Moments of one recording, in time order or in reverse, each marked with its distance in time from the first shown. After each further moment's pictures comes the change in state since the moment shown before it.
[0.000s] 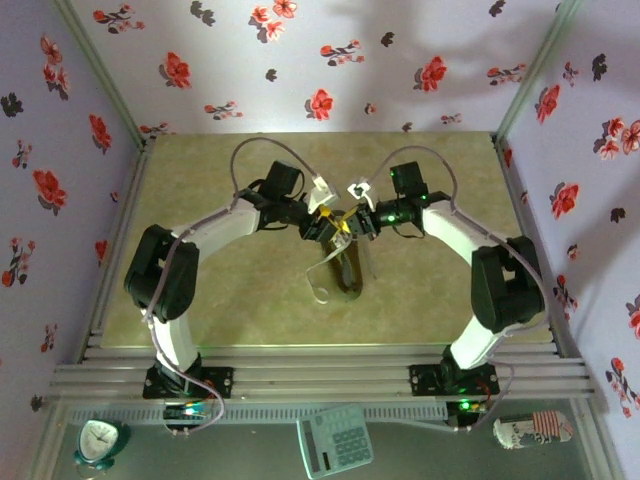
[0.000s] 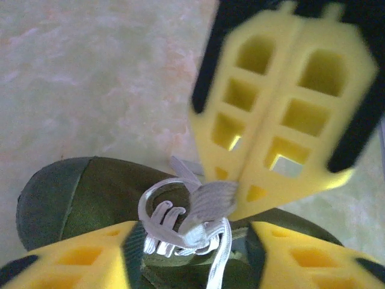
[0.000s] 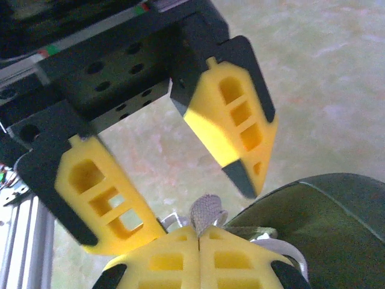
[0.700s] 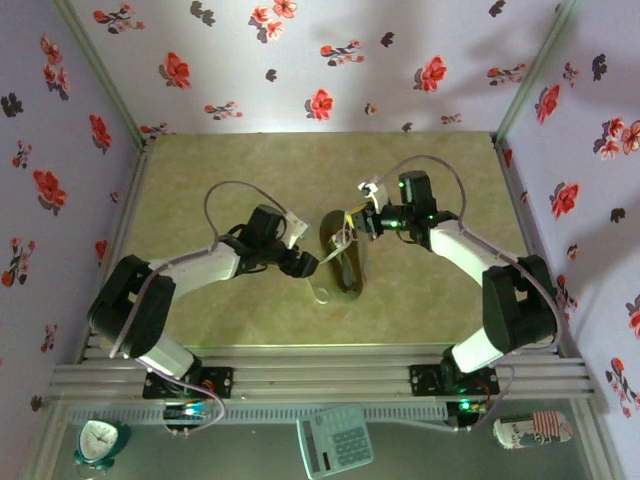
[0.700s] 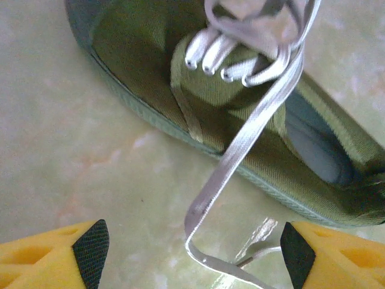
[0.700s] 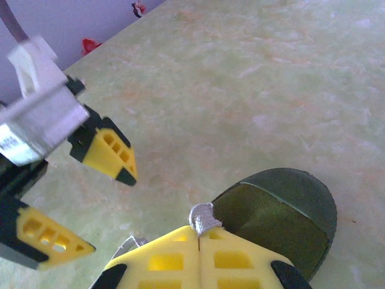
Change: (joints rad) left arm -0.048 -0.253 -0.490 0.188 -0.320 -0.327; right arm 0.003 -0.122 -0.179 0.286 0.193 0.217
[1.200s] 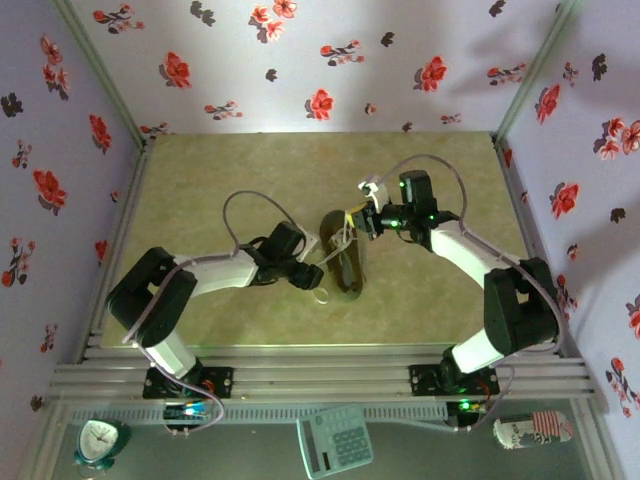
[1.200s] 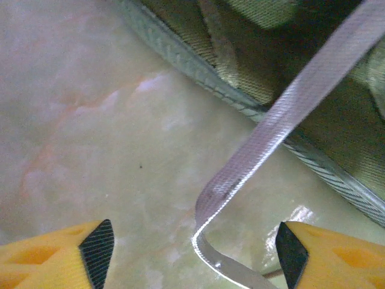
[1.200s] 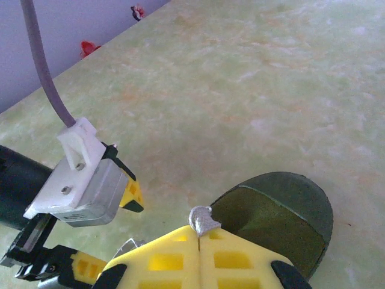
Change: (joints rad) left arm -0.133 0.092 -0.009 -0.001 -0.270 -0.133; right arm 0.003 -0.016 -0.001 -0.001 0.013 0.000
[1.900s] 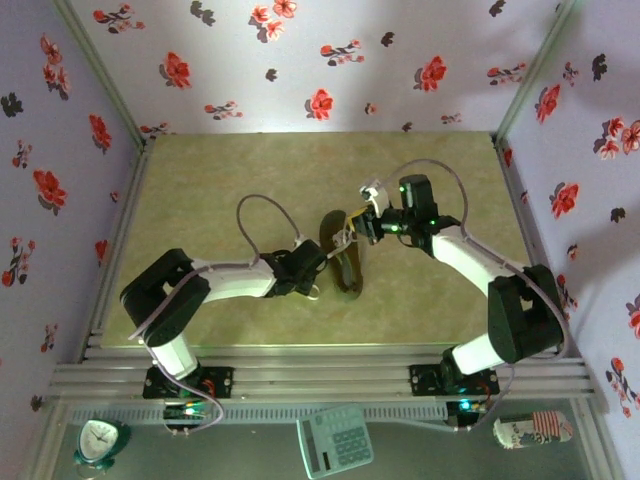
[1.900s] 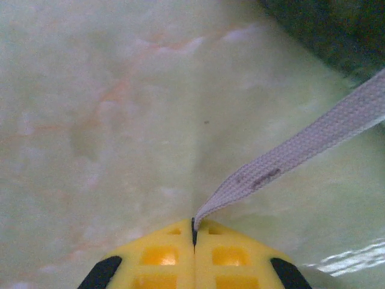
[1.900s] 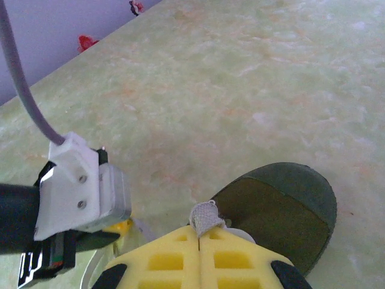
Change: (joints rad) left arm -0.146 0.043 0.056 -0.166 -0.431 -0.235; right arm 0.020 -0.049 -0.040 -0.004 0.031 0.000
